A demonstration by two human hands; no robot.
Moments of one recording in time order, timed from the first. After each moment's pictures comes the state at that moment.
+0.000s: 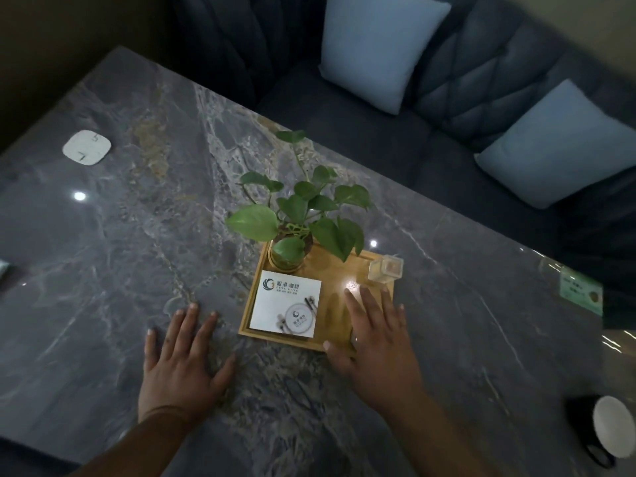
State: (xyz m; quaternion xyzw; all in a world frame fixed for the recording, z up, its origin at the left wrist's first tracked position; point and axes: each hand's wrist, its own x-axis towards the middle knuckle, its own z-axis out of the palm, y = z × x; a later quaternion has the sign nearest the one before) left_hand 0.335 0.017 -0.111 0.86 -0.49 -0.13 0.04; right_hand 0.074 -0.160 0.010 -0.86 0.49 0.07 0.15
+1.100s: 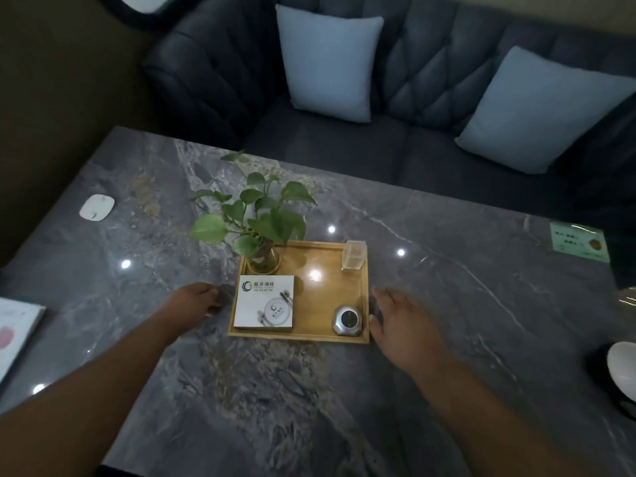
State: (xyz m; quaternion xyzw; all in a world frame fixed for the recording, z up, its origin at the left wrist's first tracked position) left_hand 0.379 -0.109 -0.045 0.82 -0.30 -0.45 0.19; right_hand -0.020 -0.187 0.011 -0.81 0.55 0.07 0.20
